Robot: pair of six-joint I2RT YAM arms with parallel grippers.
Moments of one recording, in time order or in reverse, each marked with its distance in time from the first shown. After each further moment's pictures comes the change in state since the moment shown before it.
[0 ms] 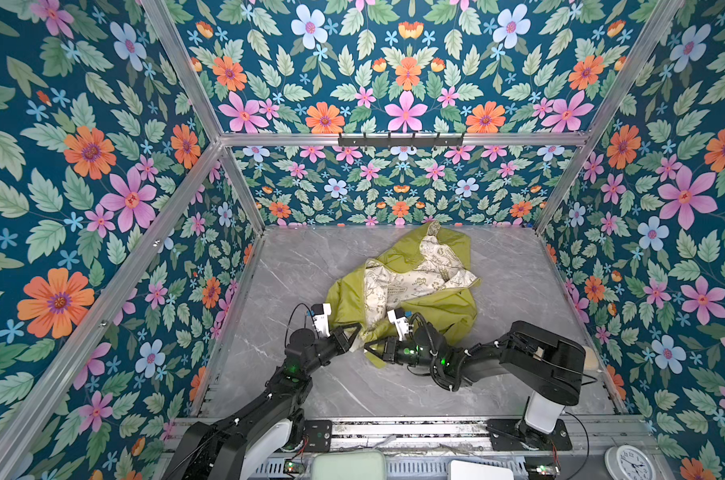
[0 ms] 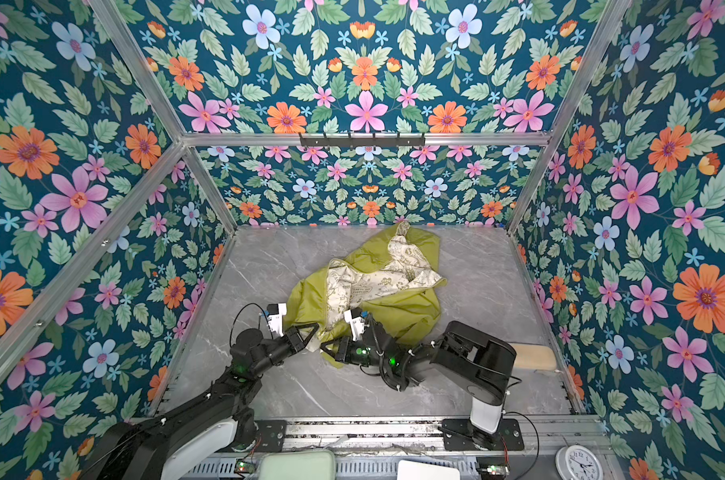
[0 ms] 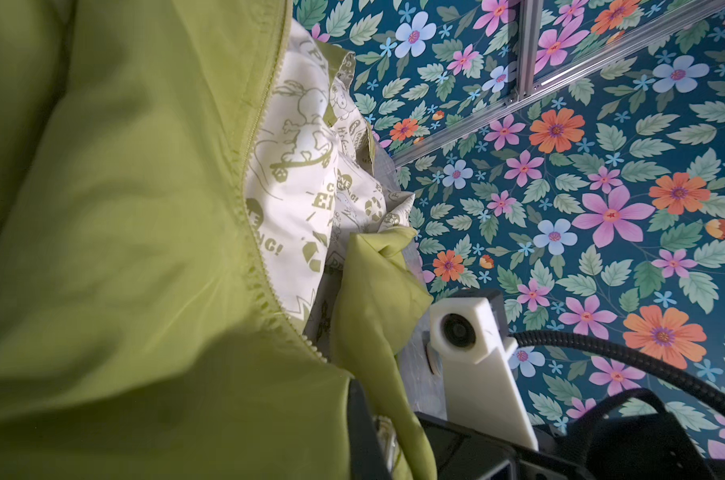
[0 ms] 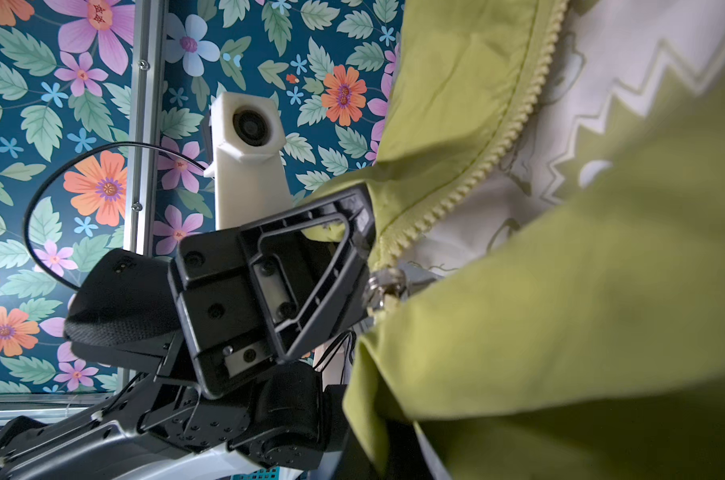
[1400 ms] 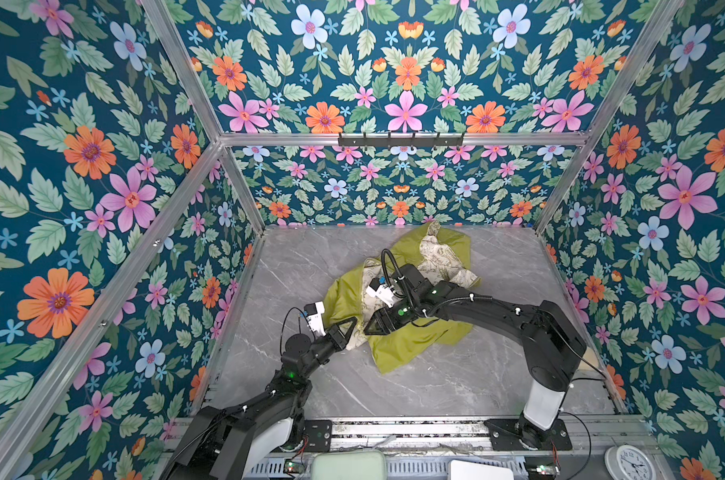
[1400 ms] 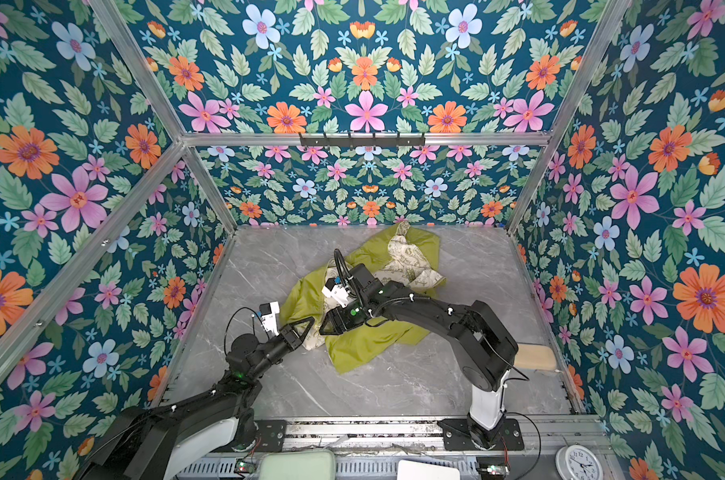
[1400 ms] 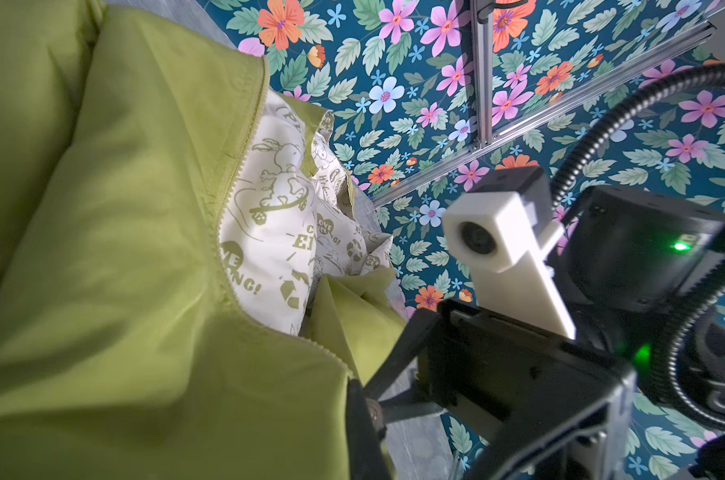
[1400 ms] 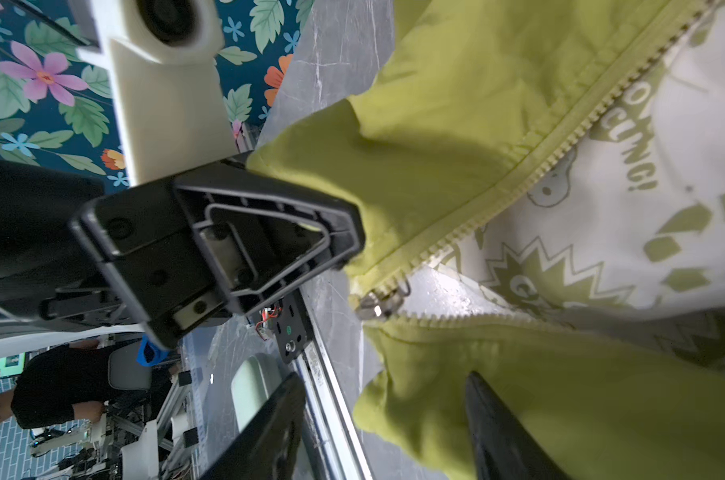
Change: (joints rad) left arm 0.008 0.085 -0.058 0.284 -0.042 -0.077; right arm -0.224 0.055 0.747 -1.382 -0.389 -0.885
